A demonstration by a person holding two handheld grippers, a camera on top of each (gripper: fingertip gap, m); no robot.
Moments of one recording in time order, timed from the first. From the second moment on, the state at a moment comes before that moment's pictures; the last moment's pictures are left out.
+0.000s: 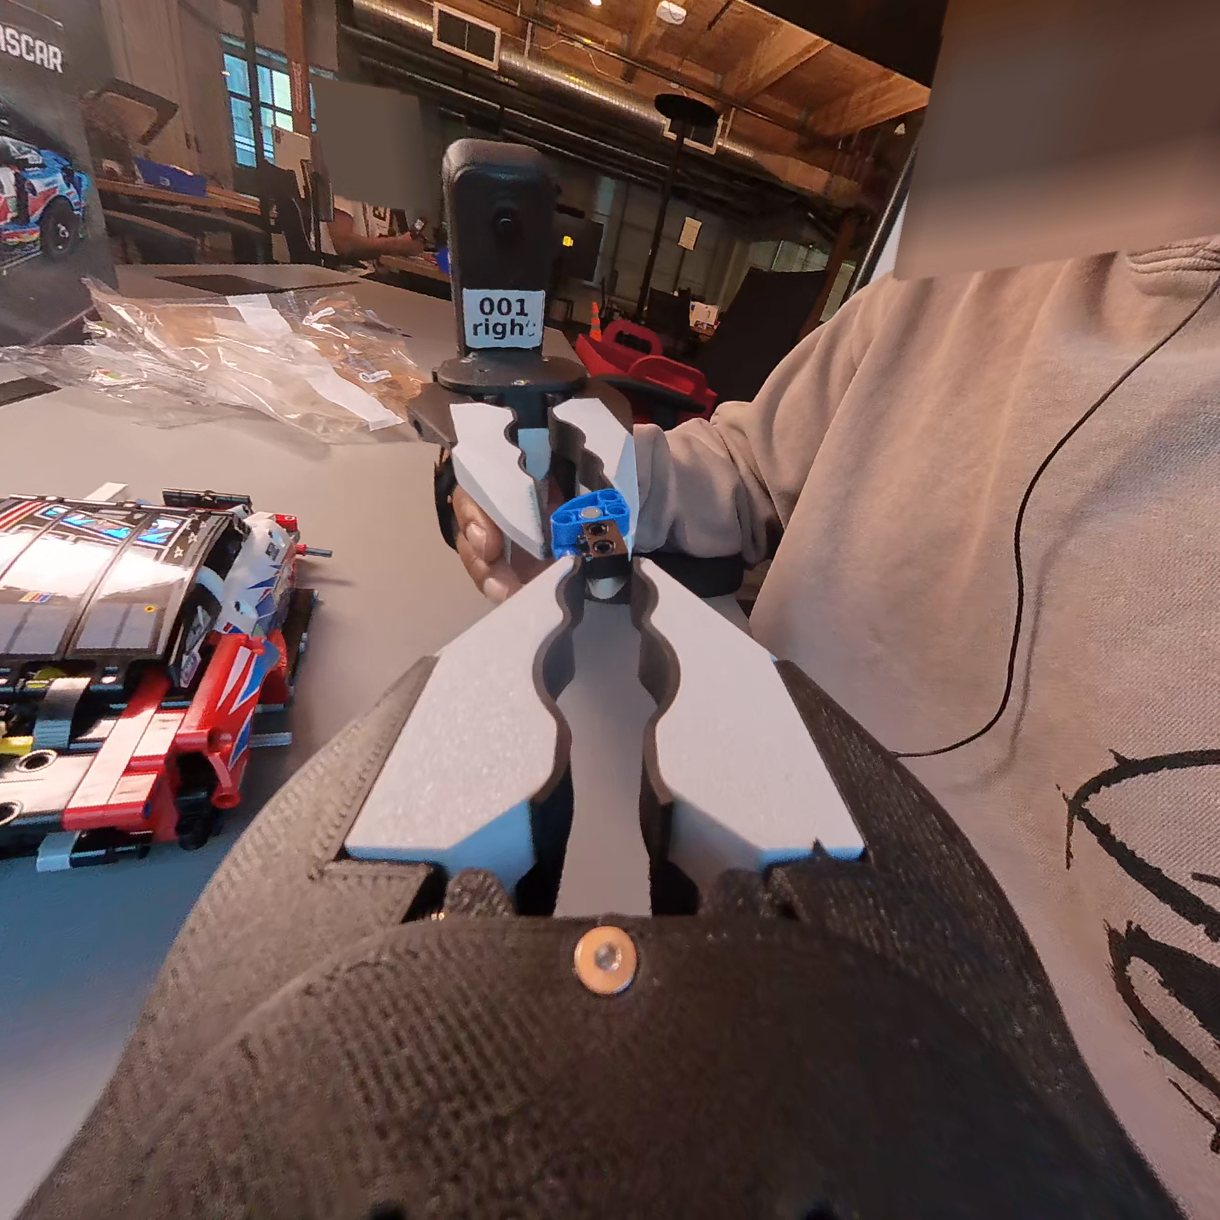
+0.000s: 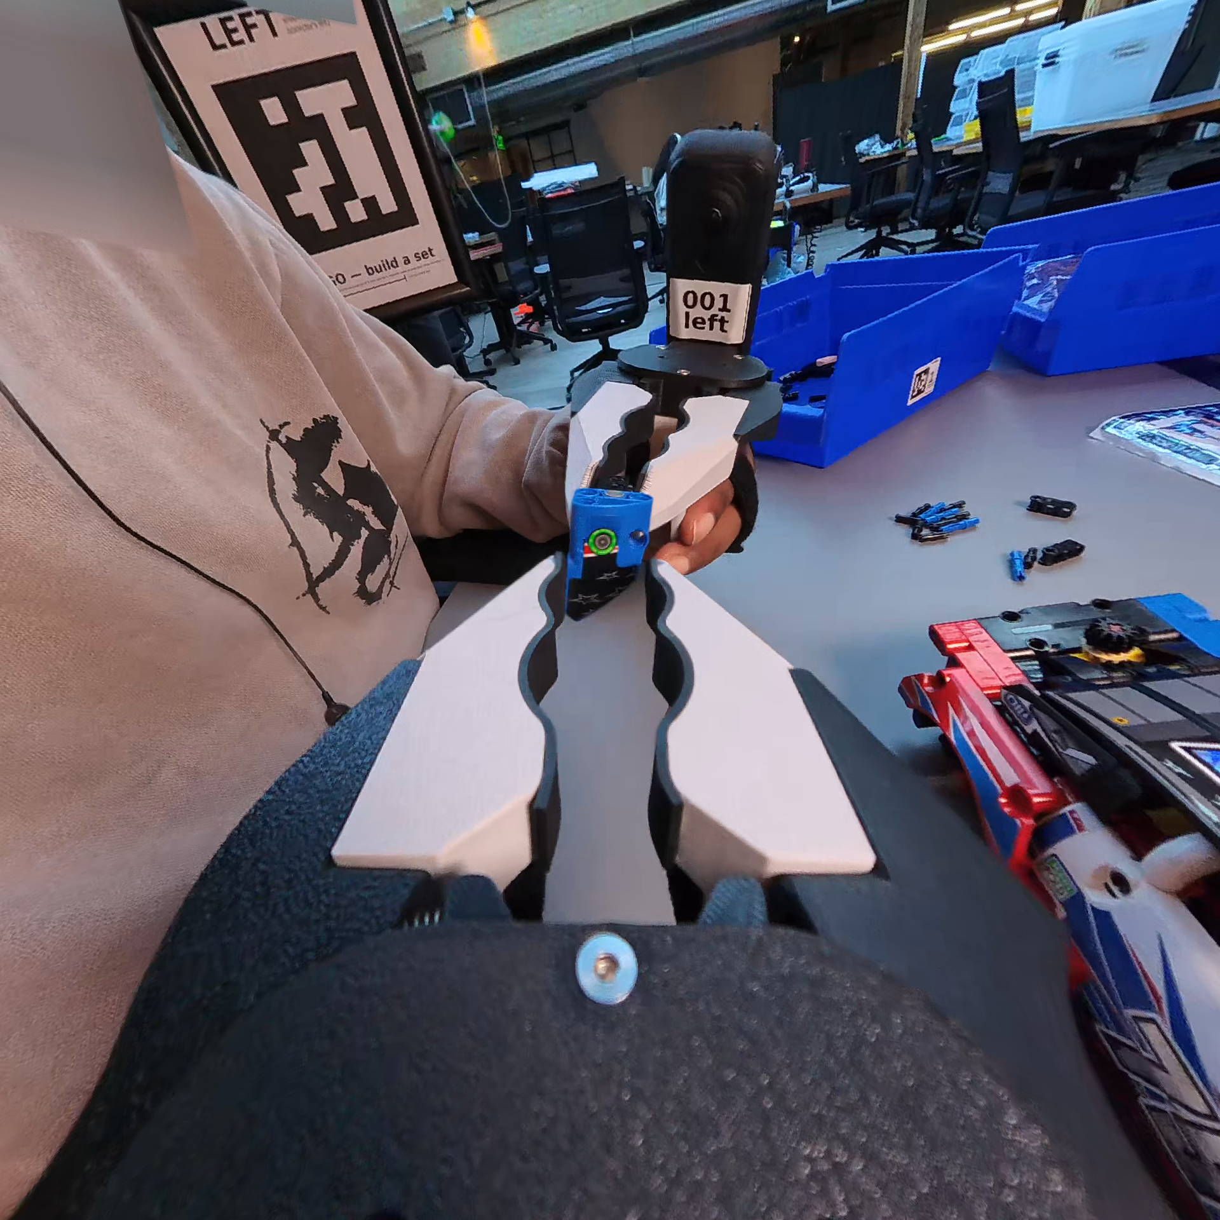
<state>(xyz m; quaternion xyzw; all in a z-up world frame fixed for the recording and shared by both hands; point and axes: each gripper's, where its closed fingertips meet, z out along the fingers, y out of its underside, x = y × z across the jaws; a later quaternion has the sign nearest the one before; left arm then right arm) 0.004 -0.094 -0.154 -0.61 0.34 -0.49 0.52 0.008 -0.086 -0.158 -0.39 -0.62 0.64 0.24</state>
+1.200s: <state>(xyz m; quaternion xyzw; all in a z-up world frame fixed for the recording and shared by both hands) -0.010 -0.049 -0.164 -0.64 0.24 -0.47 0.56 -0.013 -0.047 -0.177 -0.45 -0.59 0.58 0.32</state>
